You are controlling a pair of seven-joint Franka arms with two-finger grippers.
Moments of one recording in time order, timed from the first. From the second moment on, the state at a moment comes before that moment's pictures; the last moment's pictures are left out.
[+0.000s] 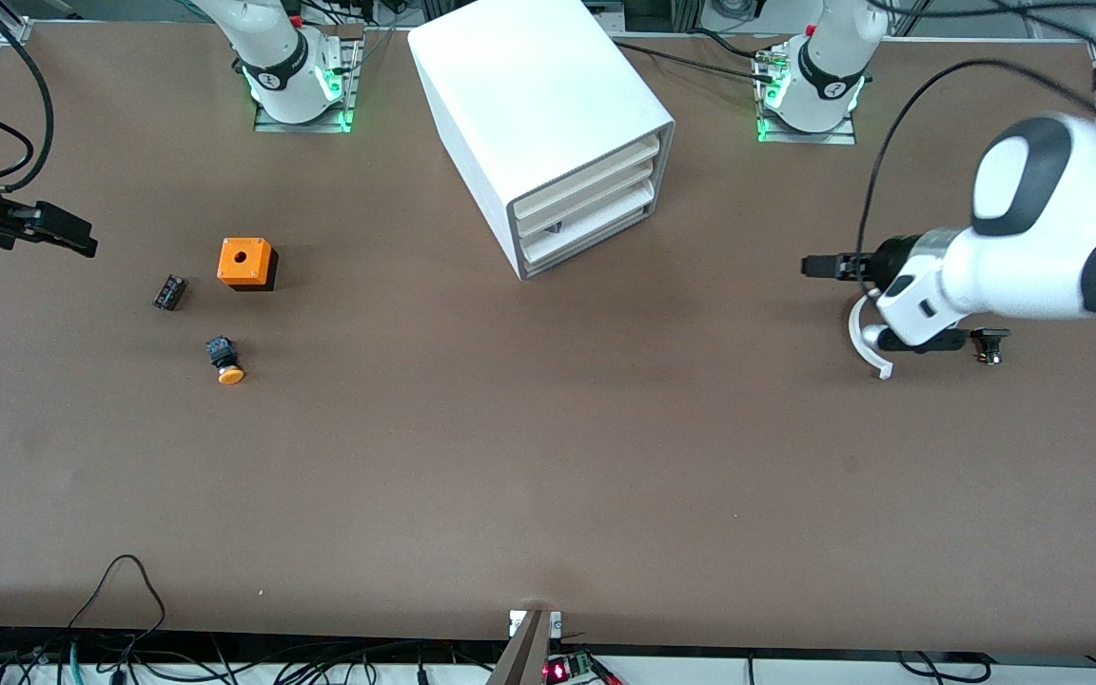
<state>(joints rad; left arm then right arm) -0.02 0.30 -0.09 -1.71 -0.34 1.53 -0.11 -0.04 0.06 -0.01 -1.61 -0.05 1.58 0.02</state>
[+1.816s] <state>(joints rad) -0.21 0.54 -0.29 -2.02 -1.00 1.77 0.24 -0.03 0.06 -0.02 -1.63 -0.05 1.66 0.01</state>
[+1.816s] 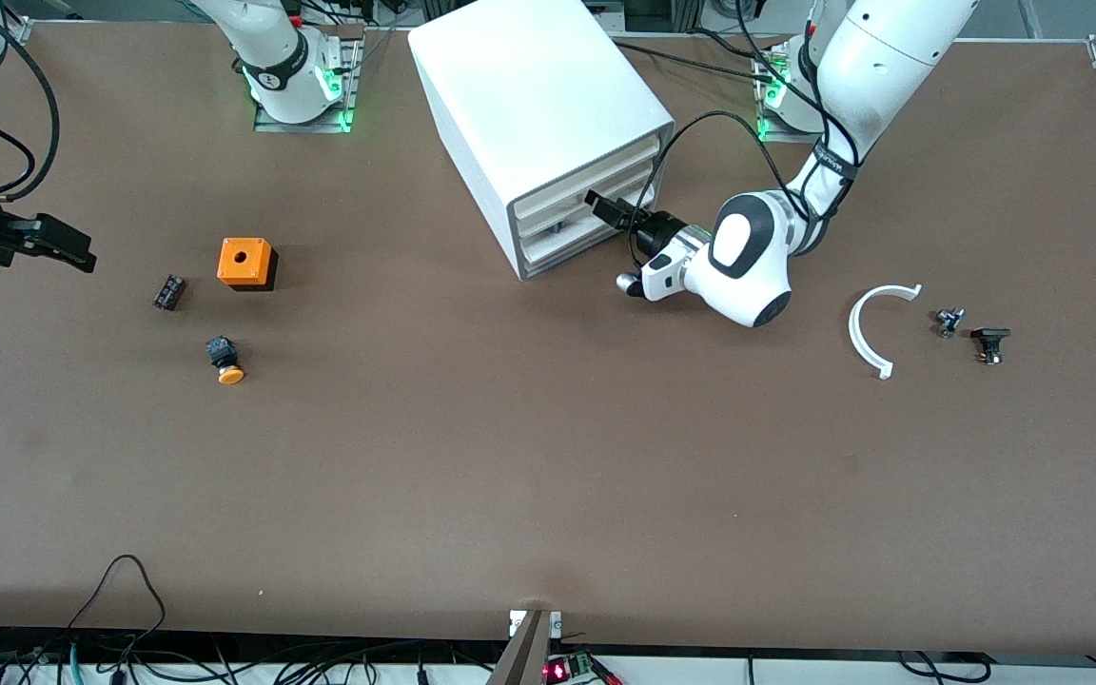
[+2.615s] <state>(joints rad) -0.04 0.47 -0.21 -1.97 -0.88 1.79 0.32 -0.02 0.06 -0.01 -1.63 -0.05 1.66 0.01</state>
